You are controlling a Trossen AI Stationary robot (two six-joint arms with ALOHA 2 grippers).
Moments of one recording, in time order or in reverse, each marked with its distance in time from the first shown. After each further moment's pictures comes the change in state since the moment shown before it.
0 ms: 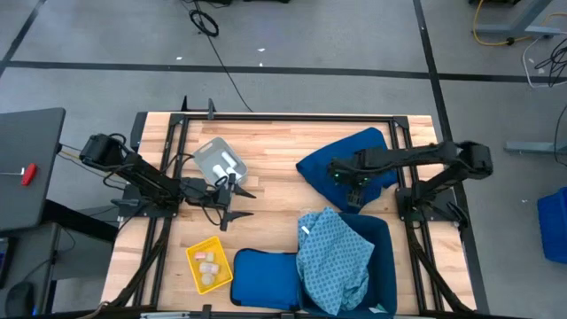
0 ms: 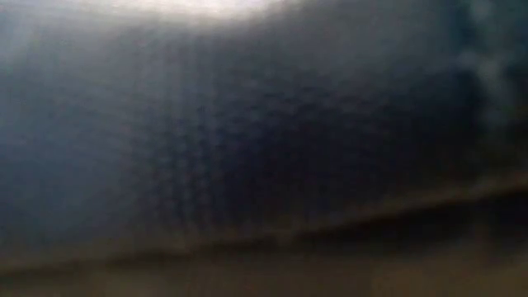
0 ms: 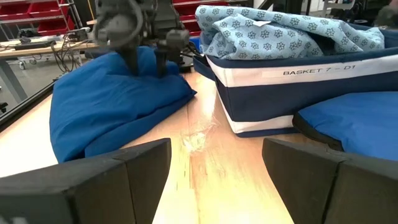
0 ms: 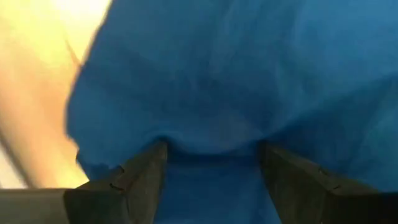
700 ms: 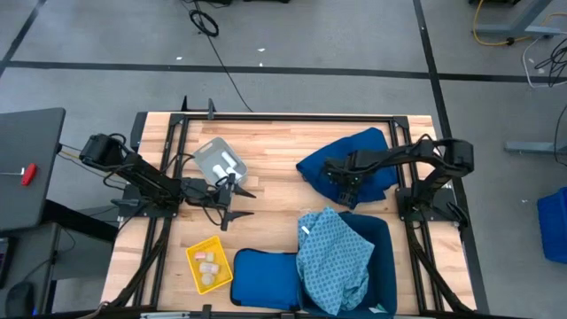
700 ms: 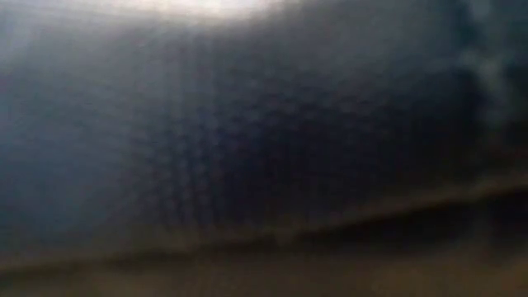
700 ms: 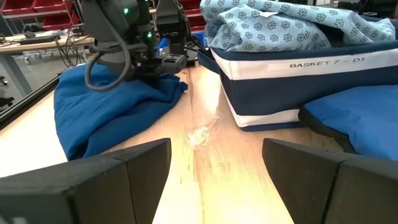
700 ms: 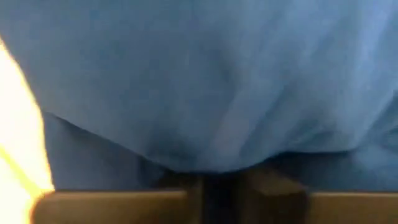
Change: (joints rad) left arm 0.000 0.000 0.000 -0.022 -0.019 -0.001; right arm -0.068 0.190 -0.100 0.235 0.004 0.016
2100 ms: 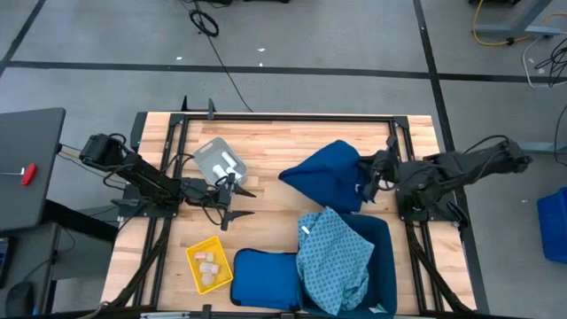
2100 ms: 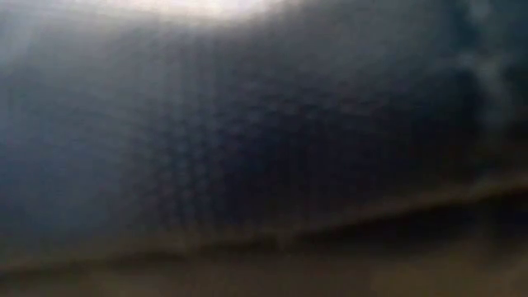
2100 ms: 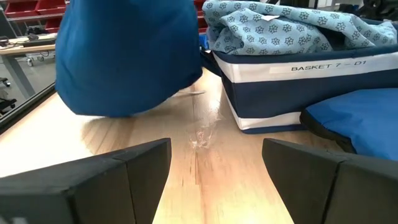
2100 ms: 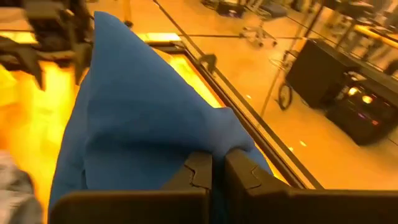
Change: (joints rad) left arm 0.000 0.000 0.000 0.010 -0.007 0.002; right arm 0.507 -0.836 0.059 0.198 0.681 0.027
